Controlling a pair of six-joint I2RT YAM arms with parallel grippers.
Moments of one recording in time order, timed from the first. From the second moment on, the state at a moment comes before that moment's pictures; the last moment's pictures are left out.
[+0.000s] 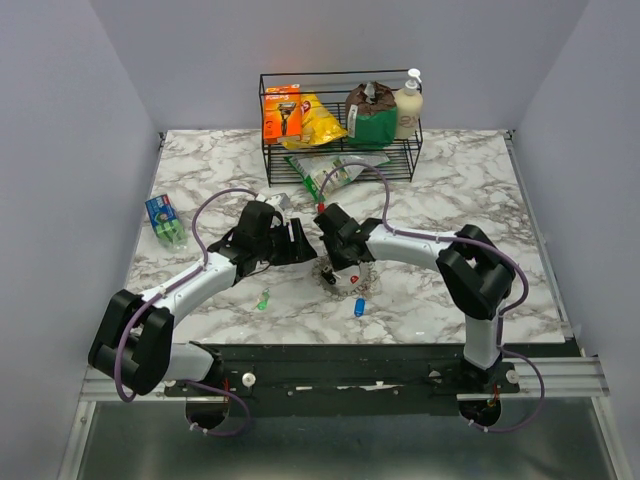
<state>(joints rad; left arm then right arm) -0.47 1.32 0.72 -0.10 0.30 -0.60 0.84 1.93 1.28 -0.43 0.18 0.37</state>
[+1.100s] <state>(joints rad) -0.47 1.34 0.72 -0.10 0.29 -0.58 0.61 1.86 1.15 -0.34 0.18 0.42</state>
